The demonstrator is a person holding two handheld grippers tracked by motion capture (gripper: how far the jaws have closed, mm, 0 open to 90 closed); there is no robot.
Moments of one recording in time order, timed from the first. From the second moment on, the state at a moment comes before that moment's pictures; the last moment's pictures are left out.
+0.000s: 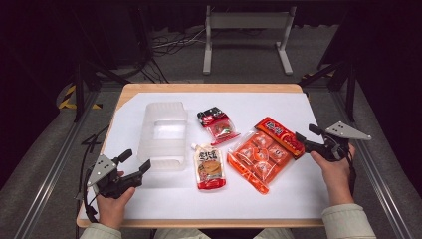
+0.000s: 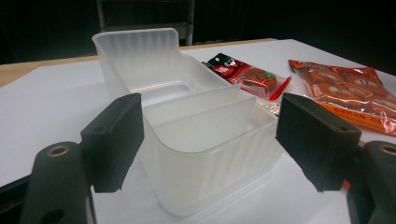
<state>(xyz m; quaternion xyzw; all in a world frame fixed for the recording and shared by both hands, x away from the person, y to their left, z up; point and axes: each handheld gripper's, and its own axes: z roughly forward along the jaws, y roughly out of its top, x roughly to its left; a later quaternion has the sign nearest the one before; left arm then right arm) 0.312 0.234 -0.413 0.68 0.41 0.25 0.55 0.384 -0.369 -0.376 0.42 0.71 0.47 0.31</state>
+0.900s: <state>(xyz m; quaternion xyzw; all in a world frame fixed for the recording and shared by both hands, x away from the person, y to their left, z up) 0.313 0.230 -0.414 0.69 0.40 0.24 0.55 0.424 -0.391 -0.420 0.51 0.73 0.41 0.21</state>
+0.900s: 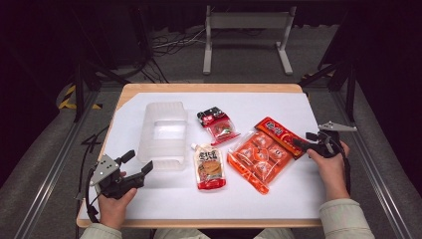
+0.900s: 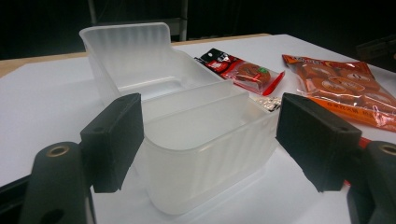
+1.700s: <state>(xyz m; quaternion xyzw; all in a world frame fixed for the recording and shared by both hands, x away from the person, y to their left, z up) 0.313 0.227 -0.416 0.70 0.40 0.24 0.54 0.429 -0.398 -0.431 0.54 0.70 0.45 0.12</state>
